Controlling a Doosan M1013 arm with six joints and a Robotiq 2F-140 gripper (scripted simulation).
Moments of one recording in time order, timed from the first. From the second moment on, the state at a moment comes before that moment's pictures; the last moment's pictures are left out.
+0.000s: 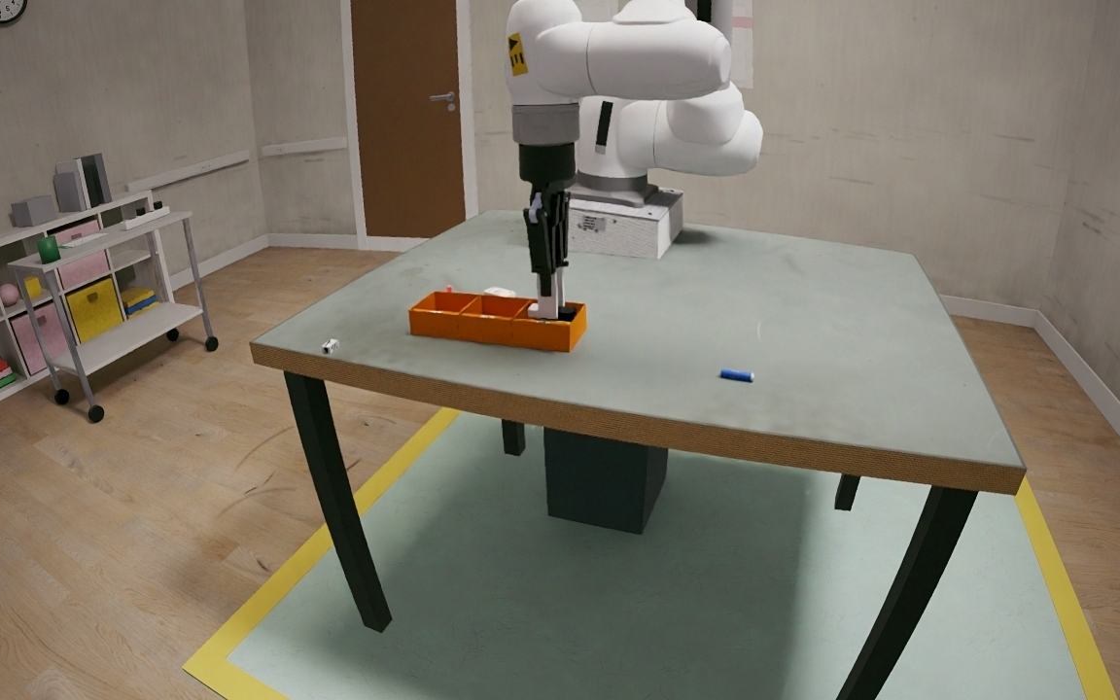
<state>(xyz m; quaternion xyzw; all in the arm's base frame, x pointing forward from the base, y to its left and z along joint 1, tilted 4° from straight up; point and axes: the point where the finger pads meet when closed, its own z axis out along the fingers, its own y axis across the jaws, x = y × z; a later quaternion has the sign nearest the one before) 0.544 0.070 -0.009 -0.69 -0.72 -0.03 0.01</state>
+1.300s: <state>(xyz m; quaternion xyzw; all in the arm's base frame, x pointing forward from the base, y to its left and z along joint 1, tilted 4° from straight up) 0.544 0.070 -0.010 -0.69 -0.72 -0.03 0.01</state>
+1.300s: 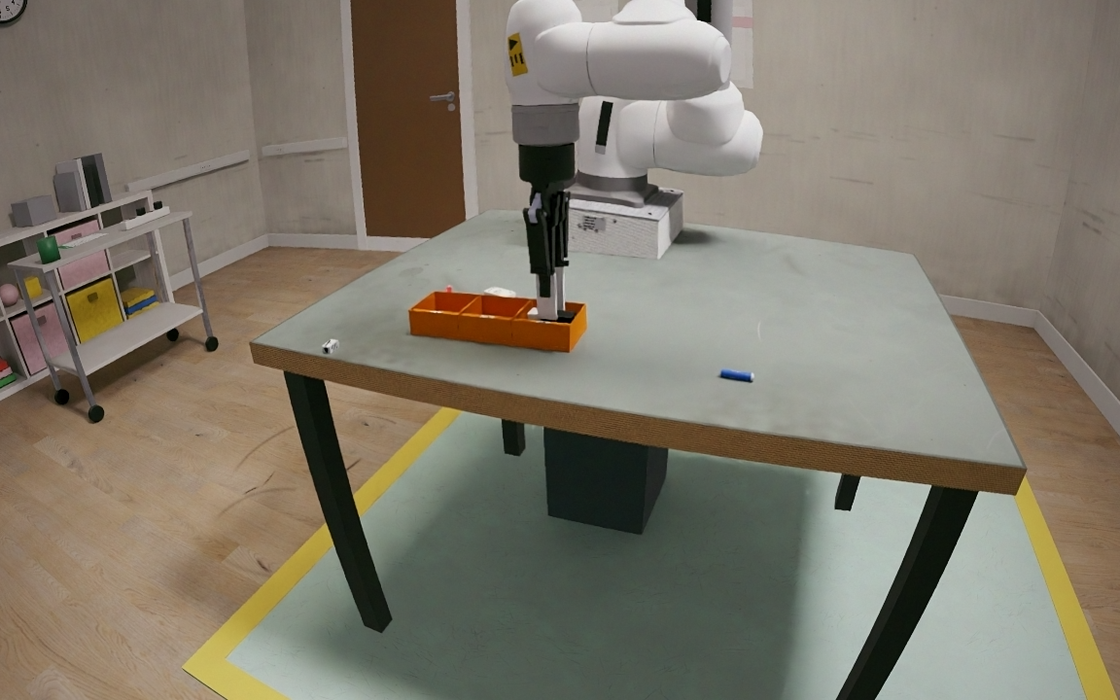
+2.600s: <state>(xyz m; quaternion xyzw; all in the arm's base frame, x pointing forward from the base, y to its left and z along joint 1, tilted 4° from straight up) 0.546 0.071 -0.008 -0.69 -0.72 -0.03 0.01</state>
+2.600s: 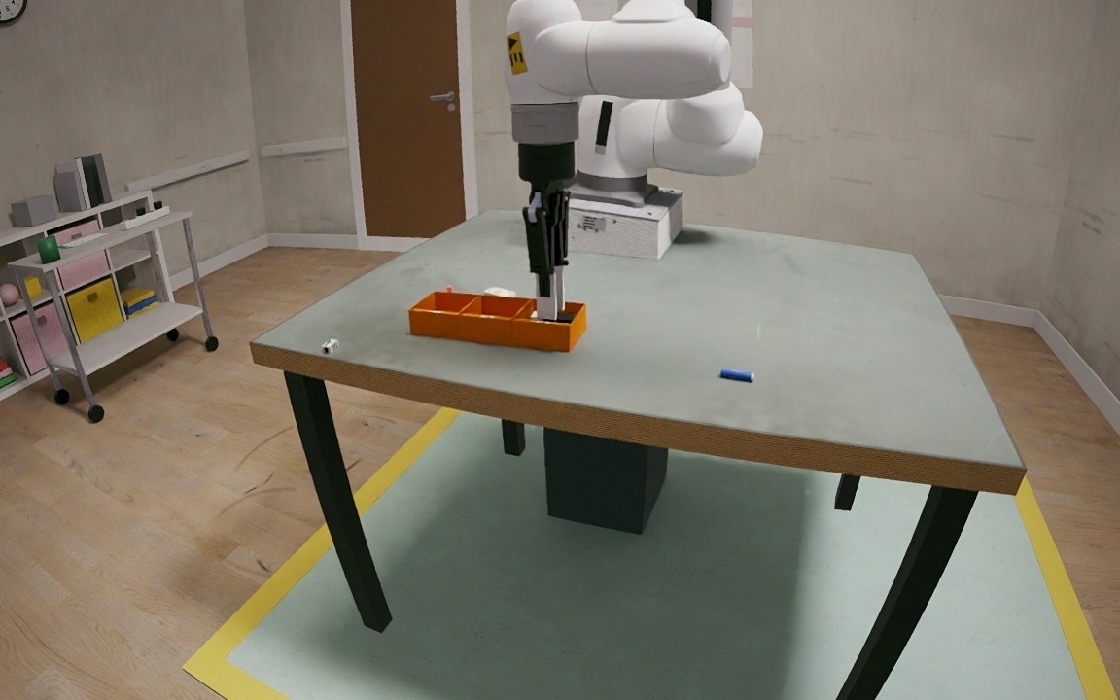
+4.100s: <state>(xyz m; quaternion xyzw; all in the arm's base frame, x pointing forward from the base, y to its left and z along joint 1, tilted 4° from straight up) 0.546 0.072 0.019 -0.69 -0.72 -0.04 0.01</state>
